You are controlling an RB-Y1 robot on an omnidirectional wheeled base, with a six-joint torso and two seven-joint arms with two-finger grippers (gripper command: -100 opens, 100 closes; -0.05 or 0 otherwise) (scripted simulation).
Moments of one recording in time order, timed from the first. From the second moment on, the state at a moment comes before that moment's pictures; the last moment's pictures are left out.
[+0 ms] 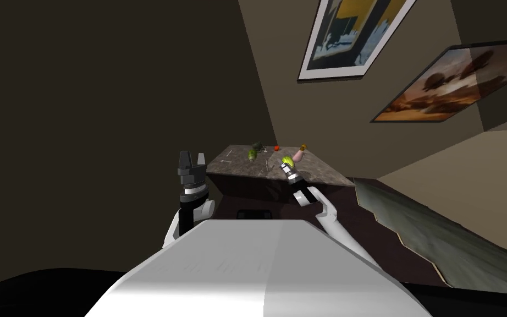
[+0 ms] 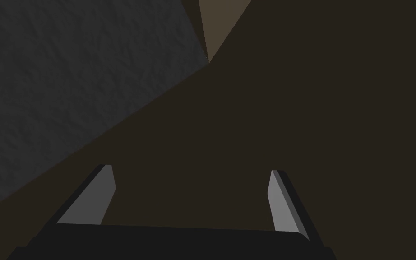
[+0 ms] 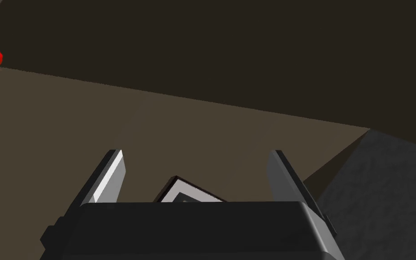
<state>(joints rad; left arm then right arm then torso) 0.48 0.01 0.05 -2.35 -0.11 -0.65 -0.07 0.22 -0.54 0.12 -2.05 0.13 -0.09 0.16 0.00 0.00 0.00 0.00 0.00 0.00</state>
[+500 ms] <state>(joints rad) 0.48 0.01 0.05 -2.35 -0.11 -0.65 -0.07 0.16 -0.68 0.18 -1.96 0.13 0.04 0.13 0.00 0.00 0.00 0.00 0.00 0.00</state>
